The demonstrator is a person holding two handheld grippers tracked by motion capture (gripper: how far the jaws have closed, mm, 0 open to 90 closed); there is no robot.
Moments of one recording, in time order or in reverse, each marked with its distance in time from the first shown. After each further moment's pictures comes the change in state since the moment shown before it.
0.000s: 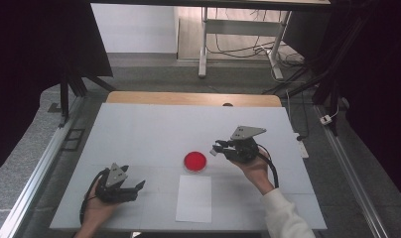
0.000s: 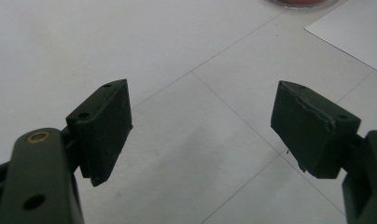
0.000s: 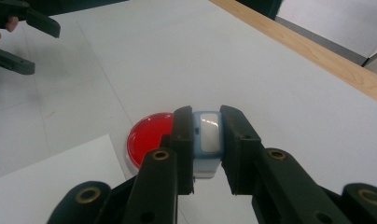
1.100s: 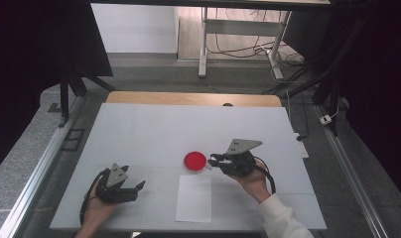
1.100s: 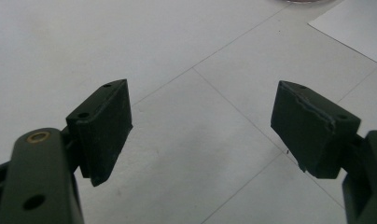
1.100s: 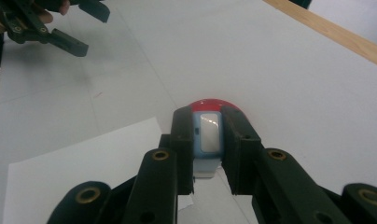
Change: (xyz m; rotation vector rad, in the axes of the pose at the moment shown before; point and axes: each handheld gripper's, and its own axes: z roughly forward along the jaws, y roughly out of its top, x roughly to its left) left arm 0.000 -0.001 0.002 0.010 0.002 0.003; right arm 0.034 -0.012 -0.003 0.022 0.083 -0.035
